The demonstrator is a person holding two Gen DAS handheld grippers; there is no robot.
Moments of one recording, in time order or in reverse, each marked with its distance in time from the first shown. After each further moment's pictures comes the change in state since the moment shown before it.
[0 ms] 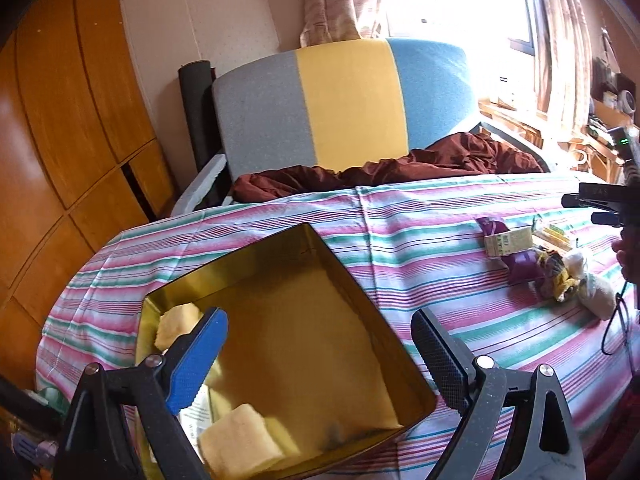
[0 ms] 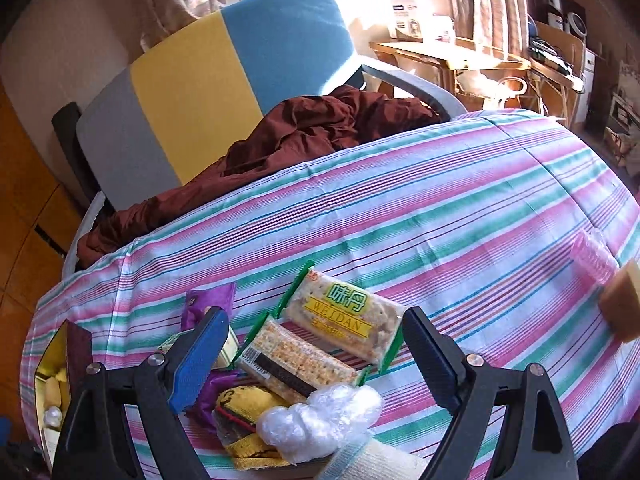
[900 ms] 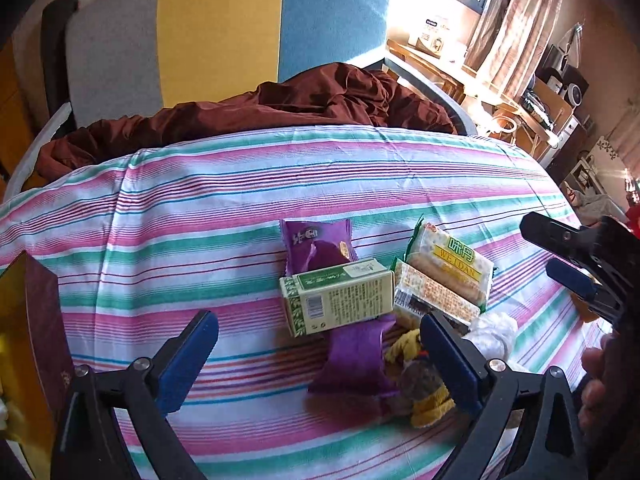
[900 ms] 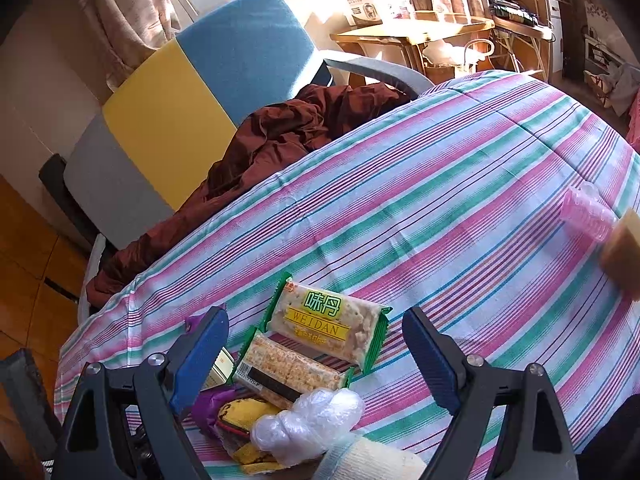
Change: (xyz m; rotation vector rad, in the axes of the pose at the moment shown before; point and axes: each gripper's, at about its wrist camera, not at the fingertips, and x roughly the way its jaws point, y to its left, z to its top) left arm 0.151 -0.192 0.084 -0.013 0.303 -0.382; right arm -0.004 -0.027 0.007 0.150 0.022 0.067
